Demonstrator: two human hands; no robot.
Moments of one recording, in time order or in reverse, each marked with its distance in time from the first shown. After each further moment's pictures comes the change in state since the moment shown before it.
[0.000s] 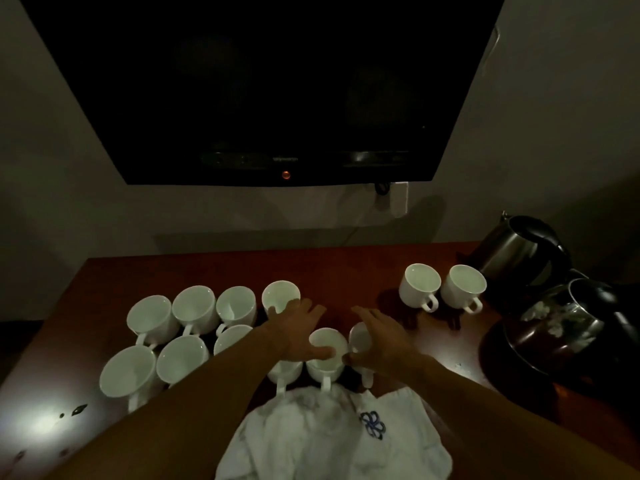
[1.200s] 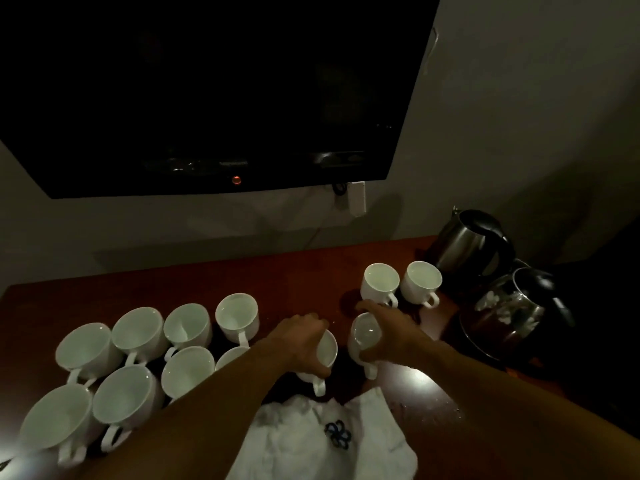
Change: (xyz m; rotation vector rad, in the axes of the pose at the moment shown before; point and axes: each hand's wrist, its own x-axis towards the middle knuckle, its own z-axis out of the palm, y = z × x) left_hand 0.051 0.062 0.004 -0.022 0.048 0.187; right_hand -0.011 0.072 -0.055 0.053 0.016 0.067
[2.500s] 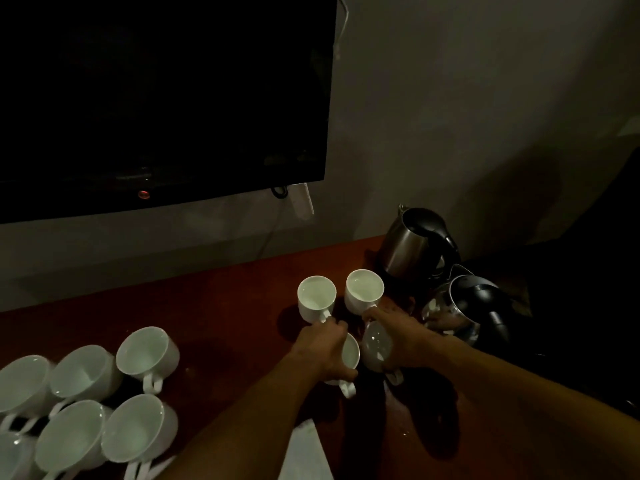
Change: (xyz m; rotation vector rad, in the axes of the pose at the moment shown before) left_hand 0.125 0.140 0.012 -0.022 0.038 0.006; right_hand 0.003 0.139 -0.083 -0.141 -0.158 0.003
